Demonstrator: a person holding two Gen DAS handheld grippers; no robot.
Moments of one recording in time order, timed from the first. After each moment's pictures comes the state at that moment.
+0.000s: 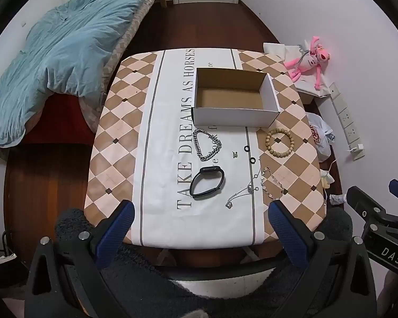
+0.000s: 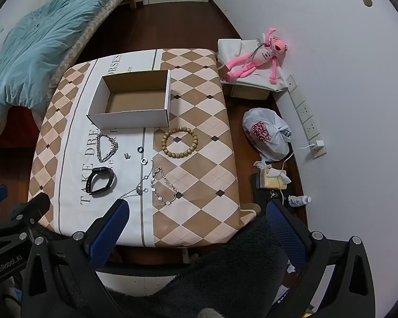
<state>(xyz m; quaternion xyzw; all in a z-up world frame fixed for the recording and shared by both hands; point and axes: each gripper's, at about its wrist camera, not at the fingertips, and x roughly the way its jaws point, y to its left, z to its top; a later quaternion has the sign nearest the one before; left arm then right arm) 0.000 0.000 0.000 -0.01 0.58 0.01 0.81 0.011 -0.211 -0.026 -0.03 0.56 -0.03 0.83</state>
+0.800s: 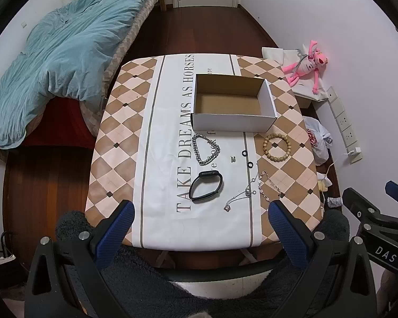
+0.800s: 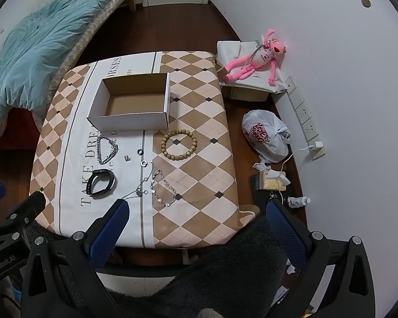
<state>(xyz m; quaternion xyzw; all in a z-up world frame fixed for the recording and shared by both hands) 0.002 -0.002 0.013 -0.01 0.57 0.01 0.82 0.011 -0.212 -0.023 -0.03 0.55 -0.03 0.83</state>
